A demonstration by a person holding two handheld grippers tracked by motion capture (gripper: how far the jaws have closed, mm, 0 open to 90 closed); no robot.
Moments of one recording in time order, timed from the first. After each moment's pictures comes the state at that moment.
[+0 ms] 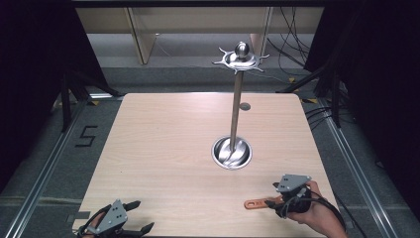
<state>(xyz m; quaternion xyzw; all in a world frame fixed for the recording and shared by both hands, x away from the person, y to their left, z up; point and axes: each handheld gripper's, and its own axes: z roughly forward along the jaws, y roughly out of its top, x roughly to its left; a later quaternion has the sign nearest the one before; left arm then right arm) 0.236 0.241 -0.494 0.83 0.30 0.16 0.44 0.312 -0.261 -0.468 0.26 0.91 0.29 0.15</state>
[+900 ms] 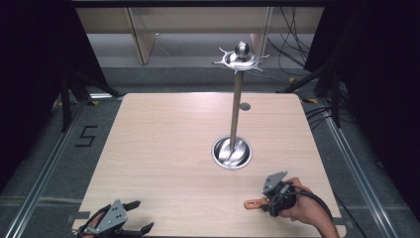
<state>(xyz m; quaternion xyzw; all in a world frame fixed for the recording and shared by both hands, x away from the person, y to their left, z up) 0.236 0.241 -0.494 0.83 0.30 0.16 0.45 0.330 -0.237 -0.482 0.21 0.96 0.20 0.06</state>
